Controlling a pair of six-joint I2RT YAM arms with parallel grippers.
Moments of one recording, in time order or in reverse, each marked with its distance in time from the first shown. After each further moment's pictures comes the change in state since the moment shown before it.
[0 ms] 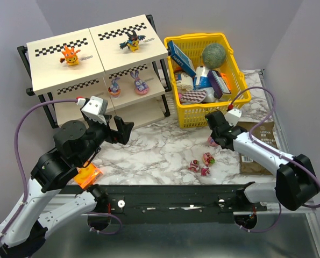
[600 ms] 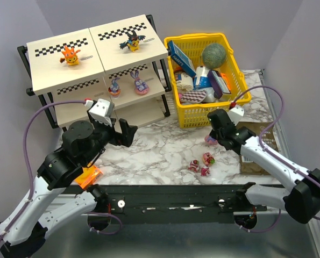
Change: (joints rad) left arm 0.000 -0.001 -0.053 0.010 0.023 -0.012; right arm 0.047 -0.124 0.053 -0.090 -0.041 0.029
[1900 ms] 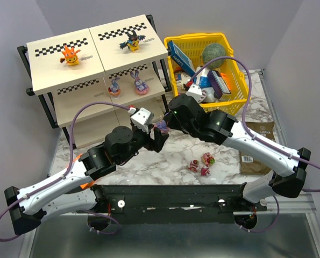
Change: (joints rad) left arm -0.263 0.169 -0.285 0.486 -0.021 -0.021; right arm 0.499 0.275 0.742 -0.206 -0.082 0.073
